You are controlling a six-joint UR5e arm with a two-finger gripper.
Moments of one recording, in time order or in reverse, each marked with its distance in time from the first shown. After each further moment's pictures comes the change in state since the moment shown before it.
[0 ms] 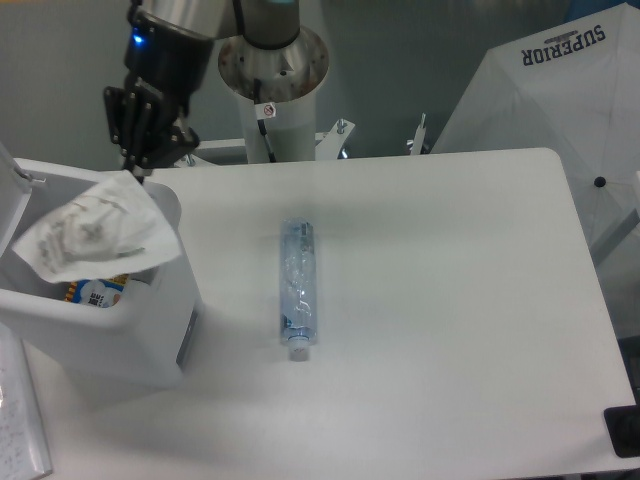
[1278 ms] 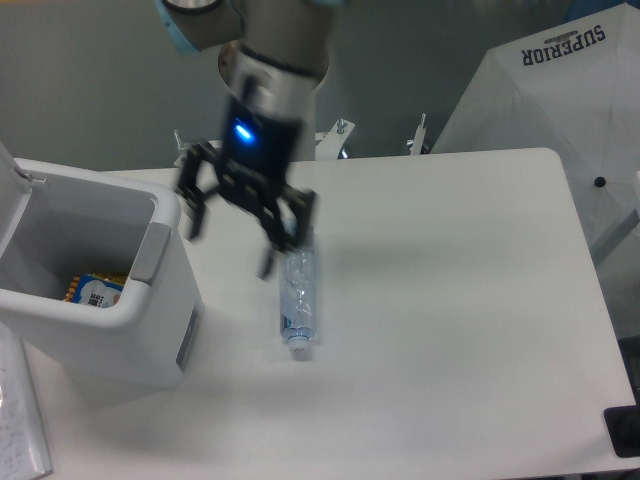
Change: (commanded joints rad) arm 0.222 -0.351 0.204 -0.006 0.077 -0.279
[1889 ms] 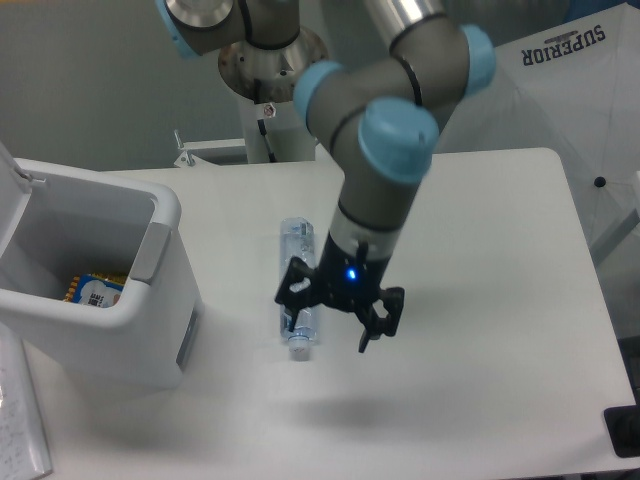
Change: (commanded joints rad) arm 0.002 -0.203 0.055 -0.244 0.221 -0.038
